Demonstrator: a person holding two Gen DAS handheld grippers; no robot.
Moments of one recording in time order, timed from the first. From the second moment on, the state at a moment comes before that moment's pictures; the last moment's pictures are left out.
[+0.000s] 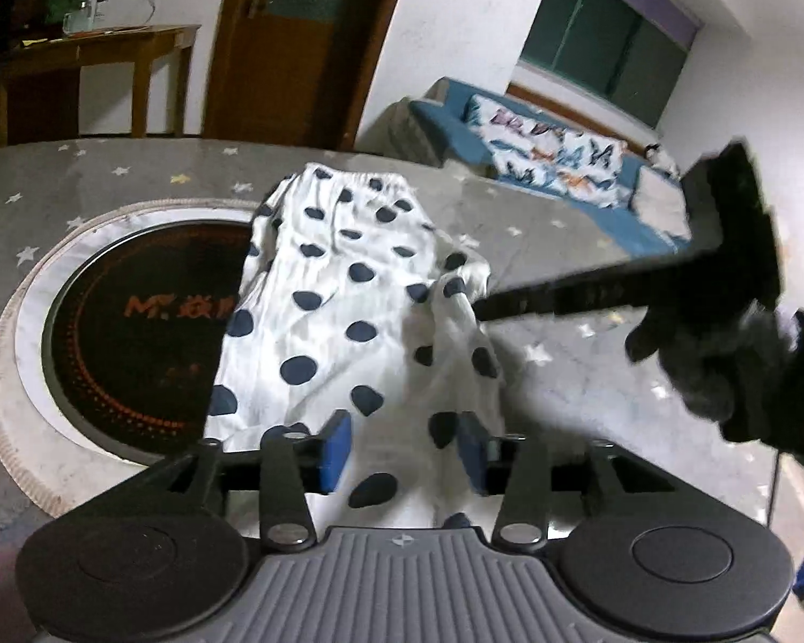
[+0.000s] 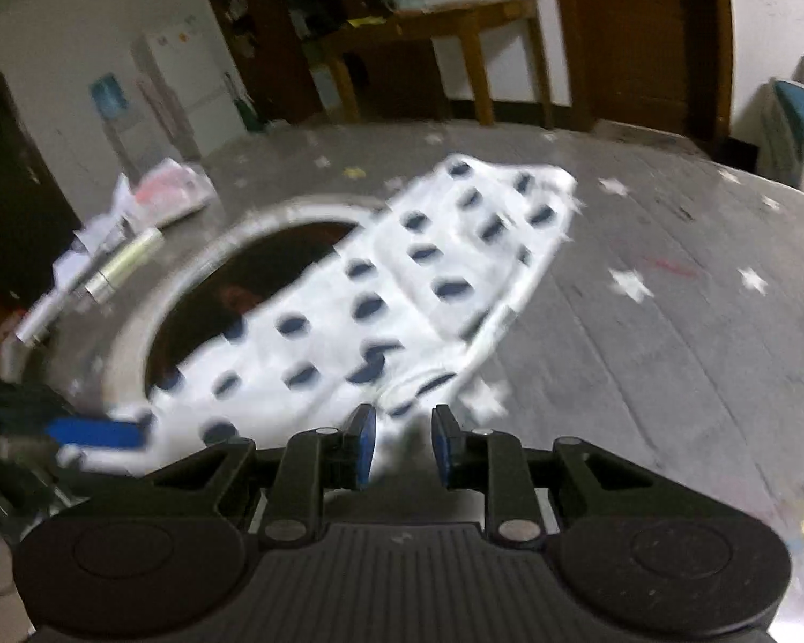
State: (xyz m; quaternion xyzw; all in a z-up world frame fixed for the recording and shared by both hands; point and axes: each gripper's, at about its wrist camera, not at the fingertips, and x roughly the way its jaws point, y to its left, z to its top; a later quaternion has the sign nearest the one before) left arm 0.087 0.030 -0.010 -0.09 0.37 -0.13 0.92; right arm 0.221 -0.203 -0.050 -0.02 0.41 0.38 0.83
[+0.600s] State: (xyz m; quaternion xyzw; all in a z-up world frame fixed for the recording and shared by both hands) left arm 0.091 0.034 -0.038 -0.09 0.37 -0.10 0.92; right arm 0.201 -0.226 -0.055 0.01 0.39 0.42 0.82
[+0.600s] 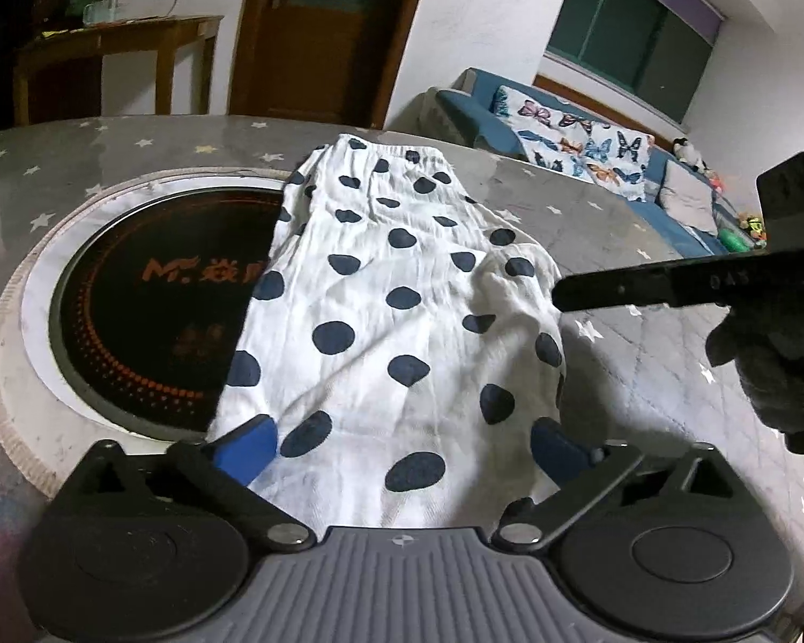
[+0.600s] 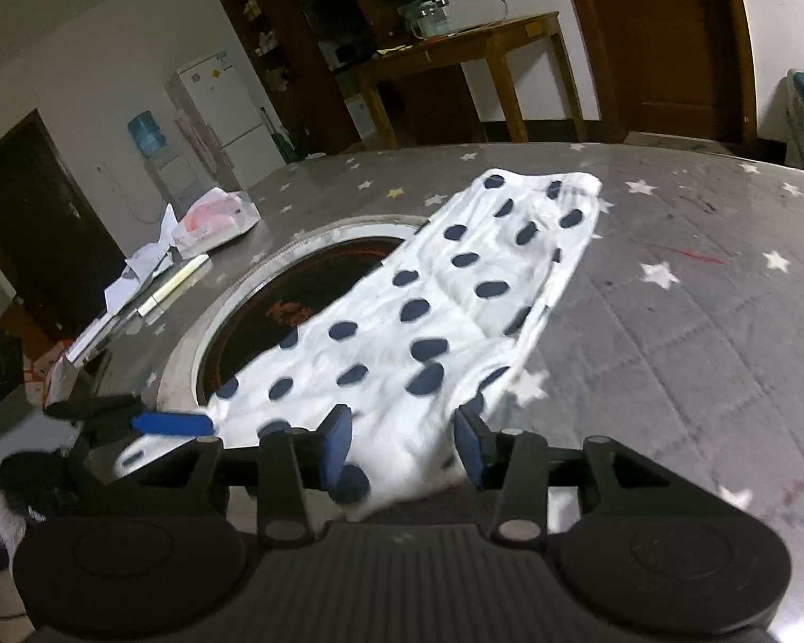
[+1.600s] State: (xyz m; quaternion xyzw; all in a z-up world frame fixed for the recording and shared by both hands) left arm 0.093 0.031 -0.048 -0.07 0.35 -0.10 0.93; right arm 0.187 -0.225 -0.047 -0.12 0.38 0.38 0.83
